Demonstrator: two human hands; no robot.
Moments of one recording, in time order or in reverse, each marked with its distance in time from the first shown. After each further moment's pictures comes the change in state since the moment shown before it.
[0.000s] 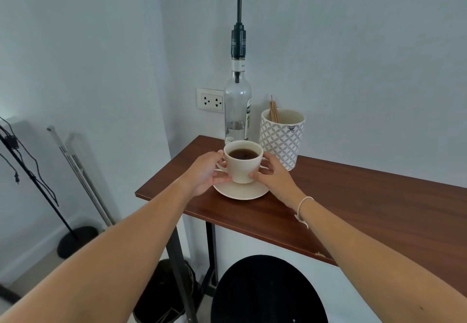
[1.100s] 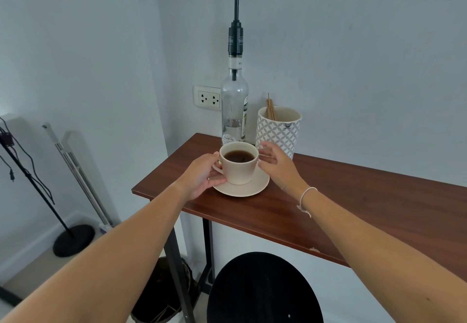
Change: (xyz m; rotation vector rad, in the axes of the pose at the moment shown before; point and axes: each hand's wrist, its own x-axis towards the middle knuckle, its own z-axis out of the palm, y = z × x) left_hand -0.001 -0.014 -0.006 -0.006 0.013 0.007; right_hand -0.005 -0.021 -0.013 -0.135 0.081 -0.049
